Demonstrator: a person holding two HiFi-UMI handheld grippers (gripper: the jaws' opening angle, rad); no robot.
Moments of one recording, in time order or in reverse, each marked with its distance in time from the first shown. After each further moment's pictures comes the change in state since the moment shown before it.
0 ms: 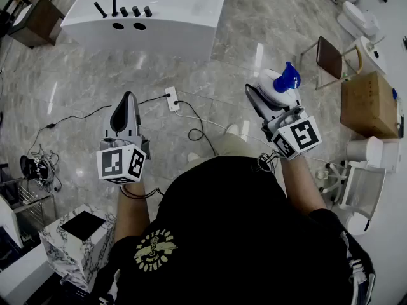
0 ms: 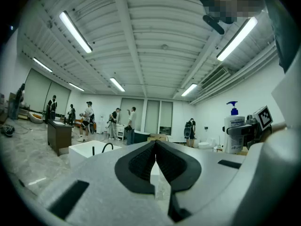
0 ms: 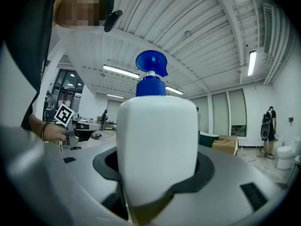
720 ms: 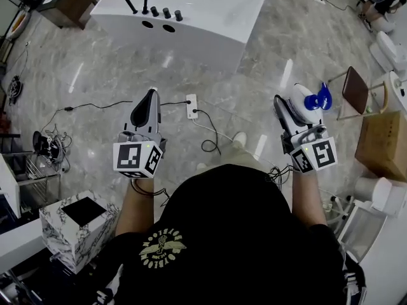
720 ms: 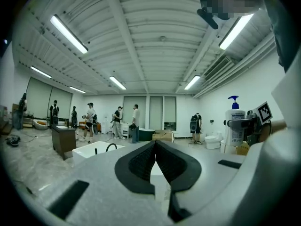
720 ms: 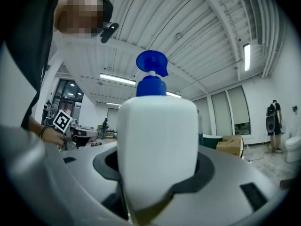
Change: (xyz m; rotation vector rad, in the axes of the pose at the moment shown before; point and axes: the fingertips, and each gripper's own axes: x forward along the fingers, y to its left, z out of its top) left arm 0.084 0.006 0.002 0.055 0.042 0.045; right arm 0.052 -0.087 0.000 0.058 -0.096 0.011
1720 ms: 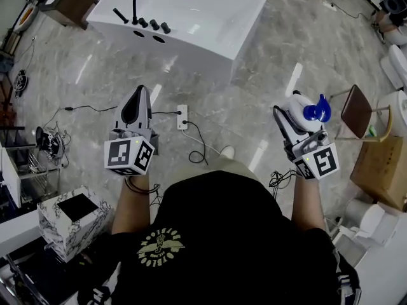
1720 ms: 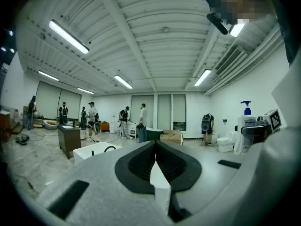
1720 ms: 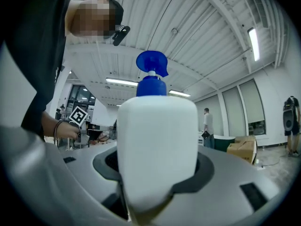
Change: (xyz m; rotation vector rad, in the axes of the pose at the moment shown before) left arm 0.183 -0.066 0.036 -0.018 0.009 0.131; right arm 0.040 -0.202 -0.009 0.000 -0.007 0.174
